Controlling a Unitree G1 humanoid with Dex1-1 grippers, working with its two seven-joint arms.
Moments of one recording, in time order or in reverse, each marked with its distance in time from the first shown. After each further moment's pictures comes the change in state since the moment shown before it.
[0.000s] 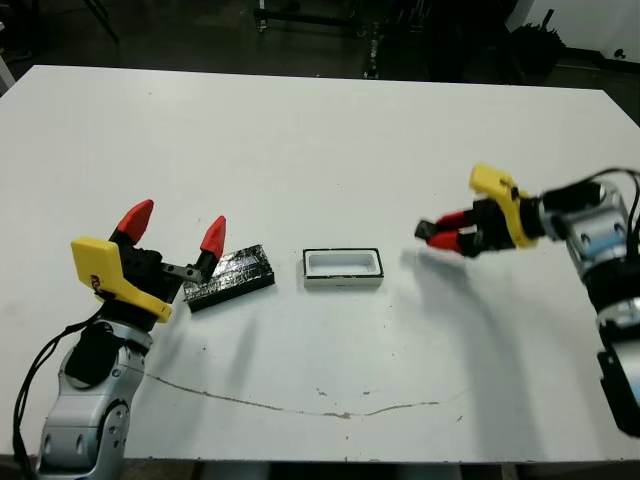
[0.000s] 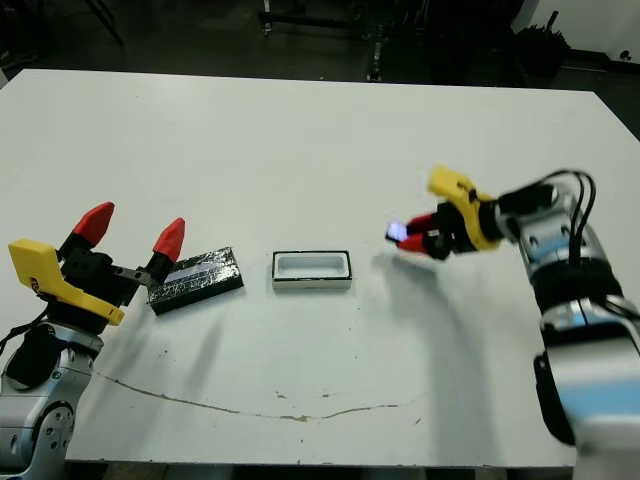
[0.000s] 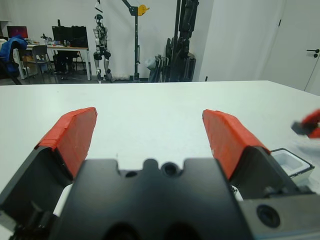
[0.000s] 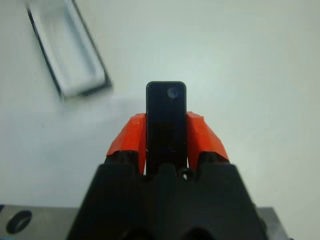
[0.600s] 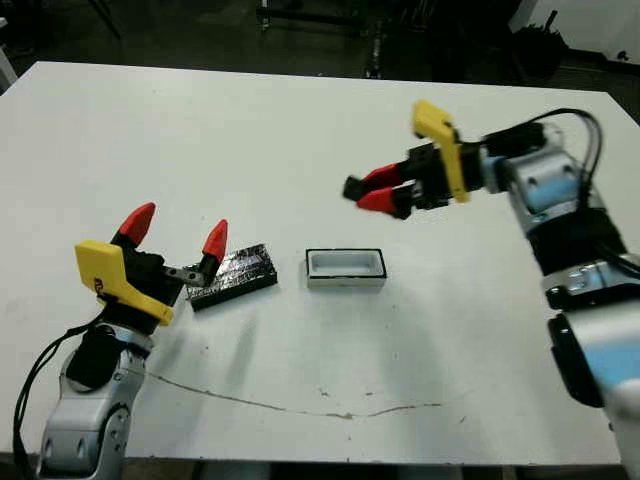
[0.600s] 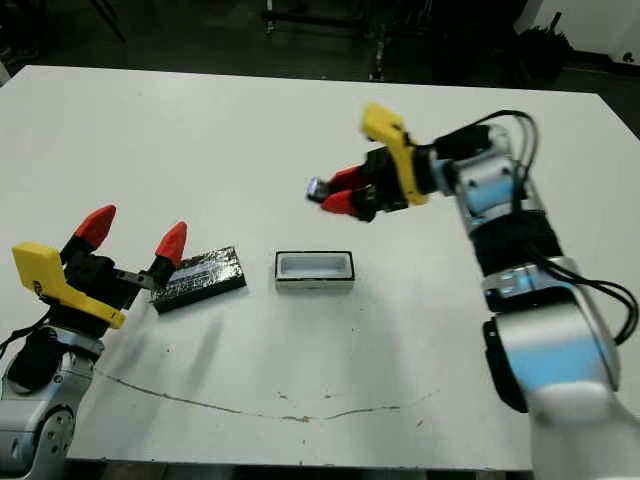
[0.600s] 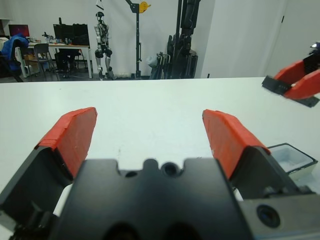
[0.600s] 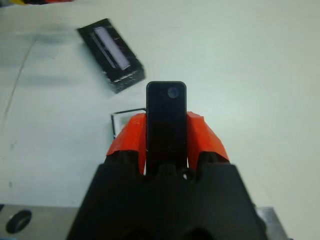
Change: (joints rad) left arm 0.020 -0.001 -0.006 -0.021 0.010 0.003 0.001; right arm -0.072 0.171 0.091 -0.197 0.053 0.208 0.092
